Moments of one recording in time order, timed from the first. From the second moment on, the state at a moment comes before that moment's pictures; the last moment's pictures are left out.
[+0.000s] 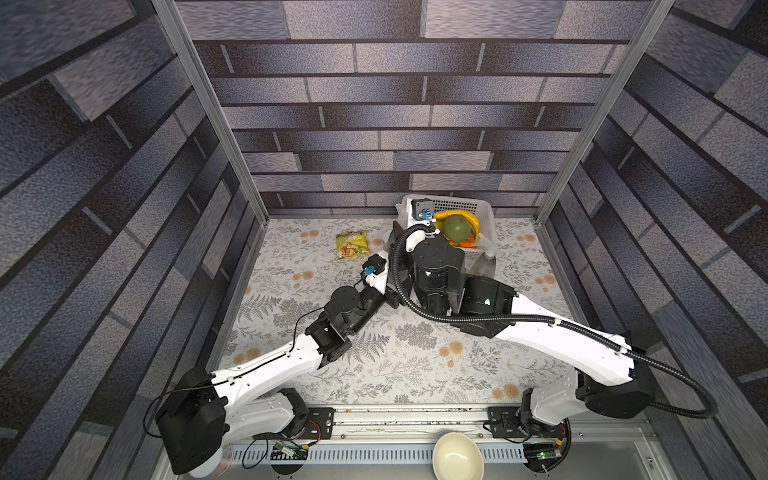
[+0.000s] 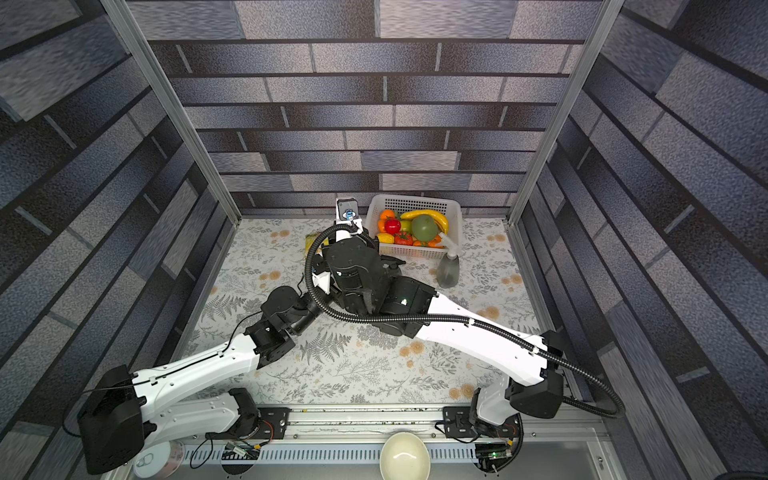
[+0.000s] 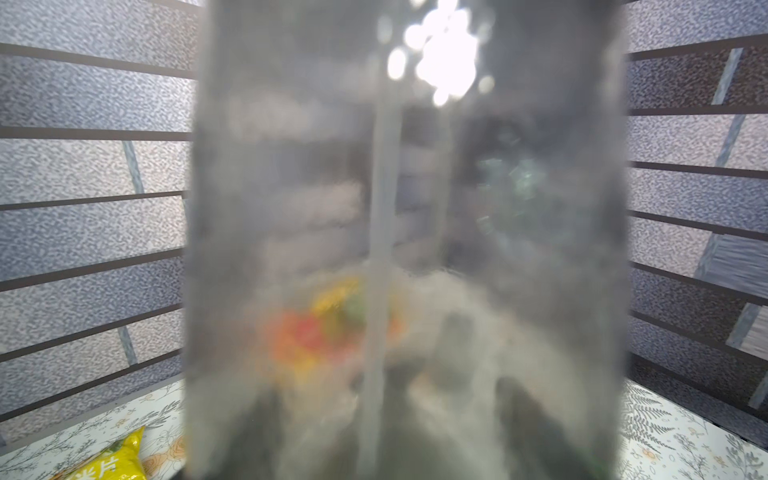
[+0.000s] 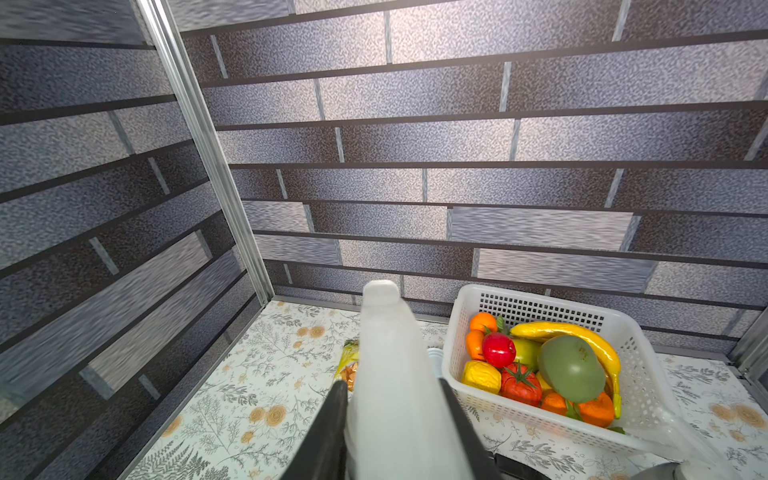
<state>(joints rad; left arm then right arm) -0.84 1.13 0.65 0.62 -0.12 0.00 1.23 1.52 1.72 -0.30 0.94 0.16</state>
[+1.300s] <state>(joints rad) -0.66 1.00 0.59 0.63 0.04 -0.02 1.20 1.32 1.84 -0.84 0.55 0.19</state>
